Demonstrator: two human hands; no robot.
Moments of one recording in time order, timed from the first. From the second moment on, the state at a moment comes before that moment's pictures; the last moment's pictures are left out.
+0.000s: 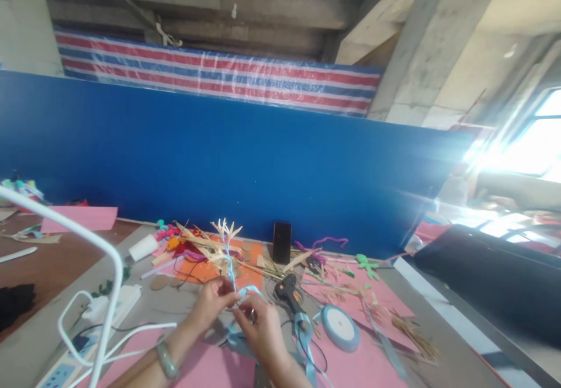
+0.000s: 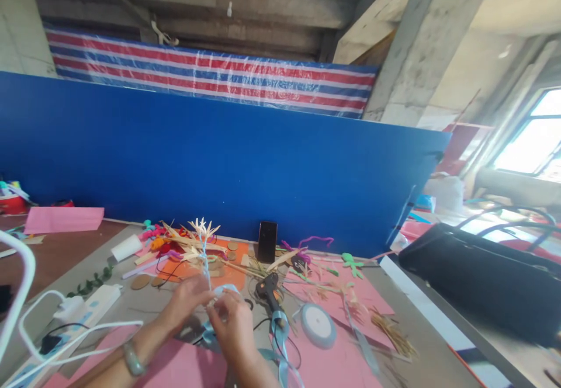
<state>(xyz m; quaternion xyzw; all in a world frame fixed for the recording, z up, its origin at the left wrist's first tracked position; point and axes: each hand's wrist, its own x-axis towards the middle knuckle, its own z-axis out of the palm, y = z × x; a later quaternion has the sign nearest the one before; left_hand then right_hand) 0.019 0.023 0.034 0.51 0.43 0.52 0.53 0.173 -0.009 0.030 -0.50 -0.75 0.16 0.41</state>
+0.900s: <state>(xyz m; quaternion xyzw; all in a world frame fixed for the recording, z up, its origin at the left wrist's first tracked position) 0.013 0.020 0.005 0.51 0.35 0.52 0.59 0.172 0.009 0.036 -0.50 -0.64 0.42 0.40</state>
